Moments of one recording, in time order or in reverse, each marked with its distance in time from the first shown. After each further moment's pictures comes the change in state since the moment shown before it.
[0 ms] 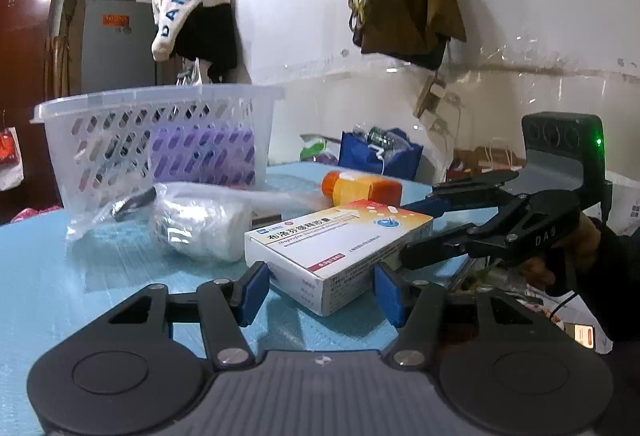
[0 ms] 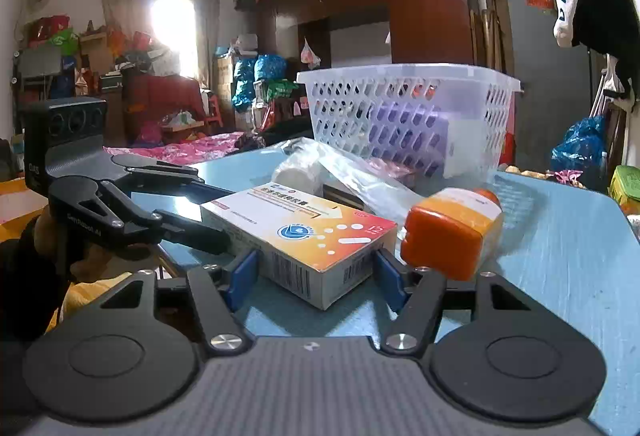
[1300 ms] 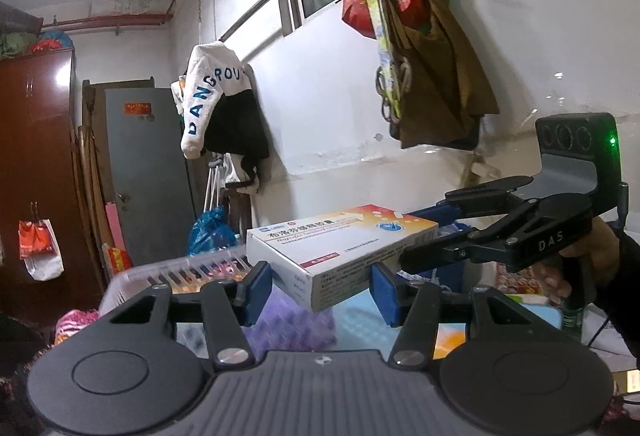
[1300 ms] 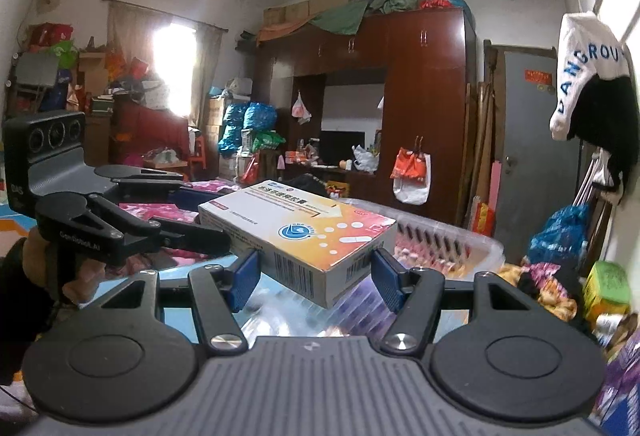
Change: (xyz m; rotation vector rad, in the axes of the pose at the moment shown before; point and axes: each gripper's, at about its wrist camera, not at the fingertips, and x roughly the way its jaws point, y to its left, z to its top) left arm -0.007 0.036 0.131 0.131 -0.190 0.125; right arm 0.031 -0.019 0.137 -0.122 -0.143 -0.073
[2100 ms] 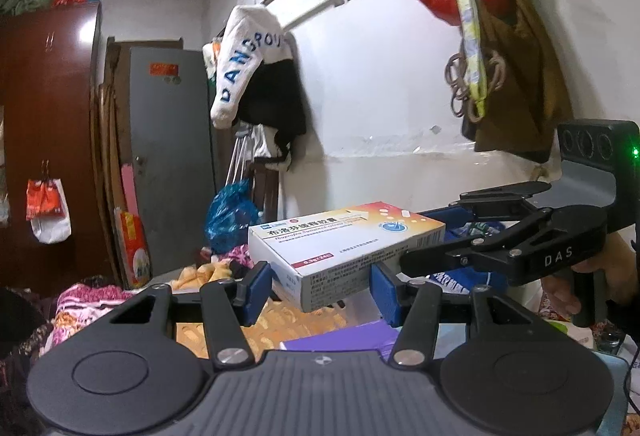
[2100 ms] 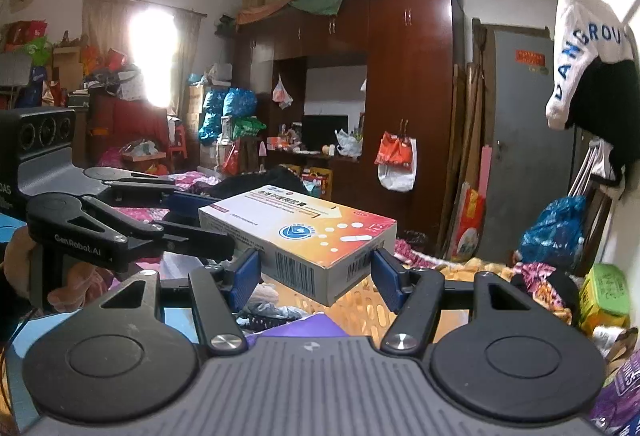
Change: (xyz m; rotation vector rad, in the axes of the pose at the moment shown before) left arm 0.101 0.084 0.022 -0.115 0.089 0.052; right arm 0.076 -0.056 0.011 0.048 0.074 -0.024
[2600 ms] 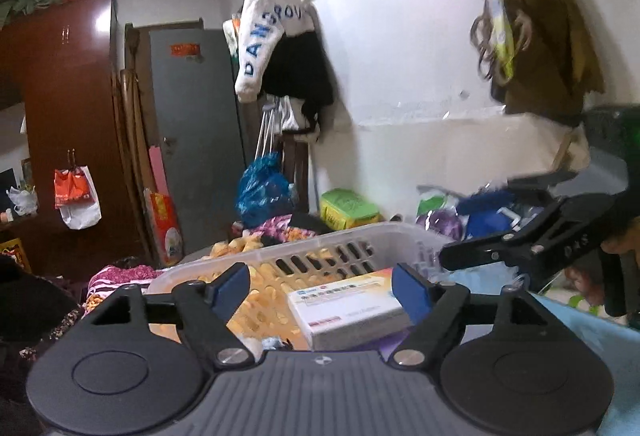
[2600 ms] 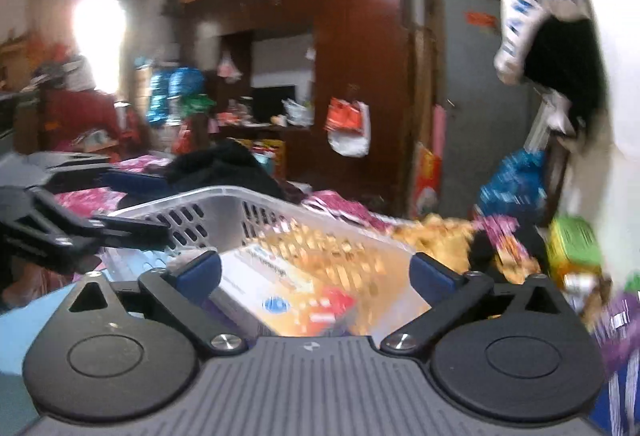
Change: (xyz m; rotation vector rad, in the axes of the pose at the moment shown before) left arm -0.008 -0.009 -0.010 0.031 0.065 0.099; right arm -0.030 -0.006 -0.020 0.119 0.107 -0.164
